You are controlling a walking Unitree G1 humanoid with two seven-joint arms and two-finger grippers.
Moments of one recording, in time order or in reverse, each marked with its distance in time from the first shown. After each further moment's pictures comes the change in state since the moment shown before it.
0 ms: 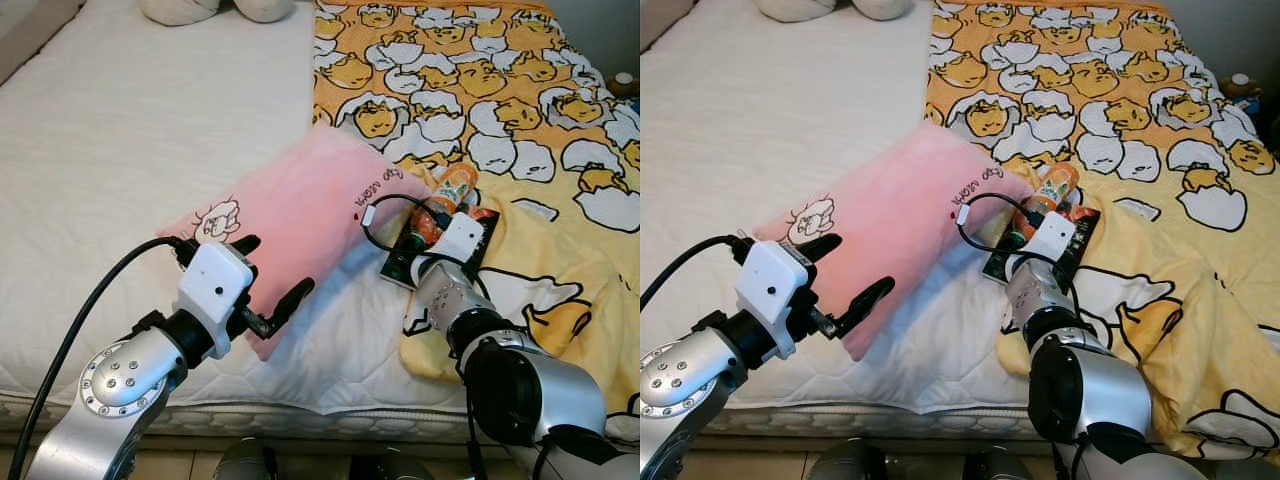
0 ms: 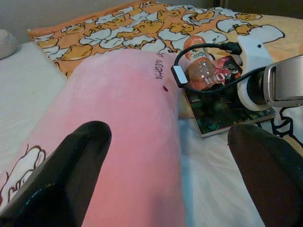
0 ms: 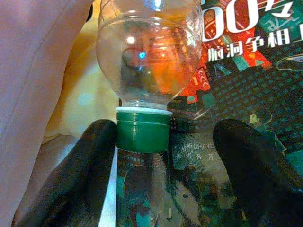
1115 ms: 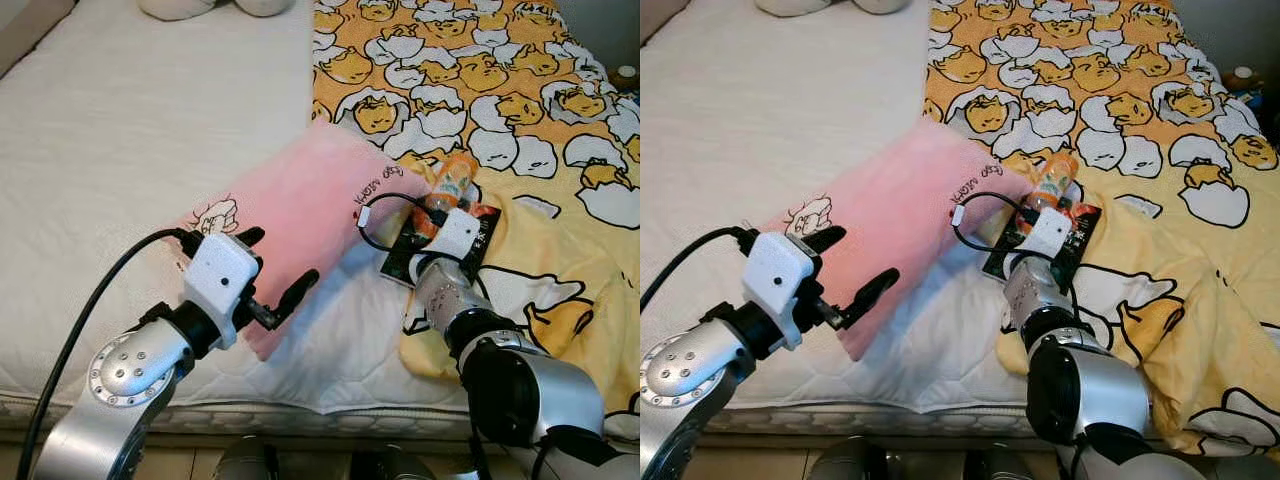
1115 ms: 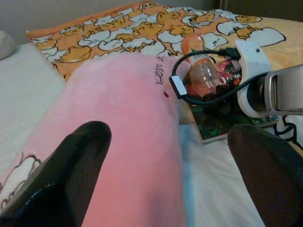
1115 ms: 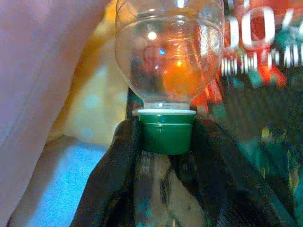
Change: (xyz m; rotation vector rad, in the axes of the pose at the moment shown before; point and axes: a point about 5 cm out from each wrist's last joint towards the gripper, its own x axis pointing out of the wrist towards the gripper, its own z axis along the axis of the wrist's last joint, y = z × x) left arm 0.008 0.001 0.003 -0.004 -0.014 0.003; right arm -0.001 0.006 0.005 -0.102 -0.069 0.045
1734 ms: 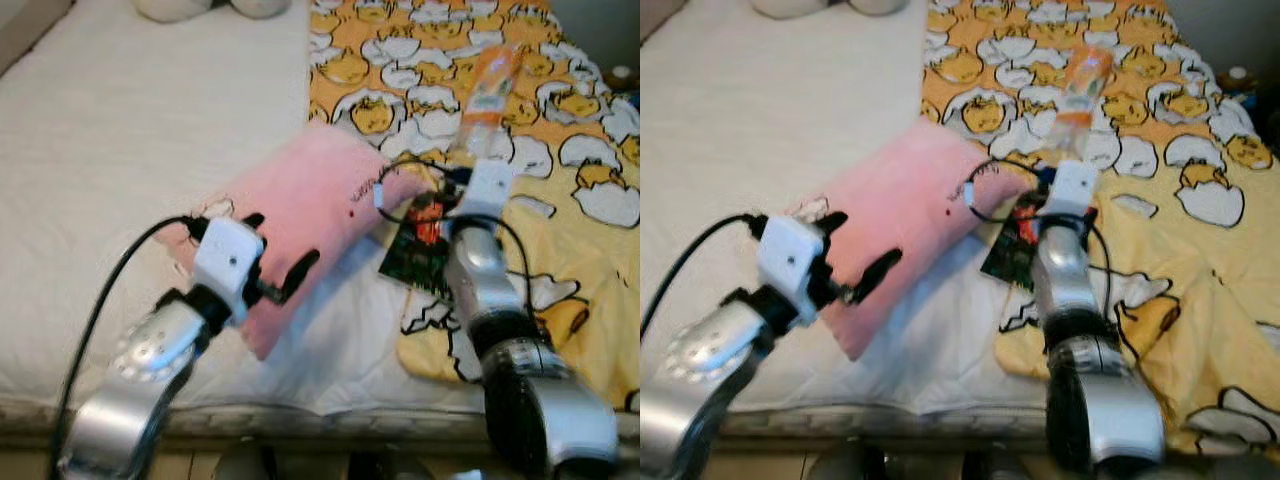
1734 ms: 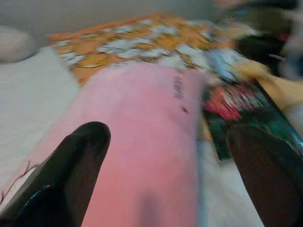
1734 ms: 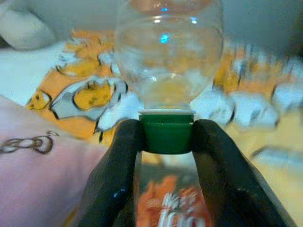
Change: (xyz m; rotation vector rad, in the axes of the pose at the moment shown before) left arm 0.025 0.010 -0.005 -0.081 -0.040 0.150; right arm -0.024 -0.012 0.058 -0.348 -0.534 0.051
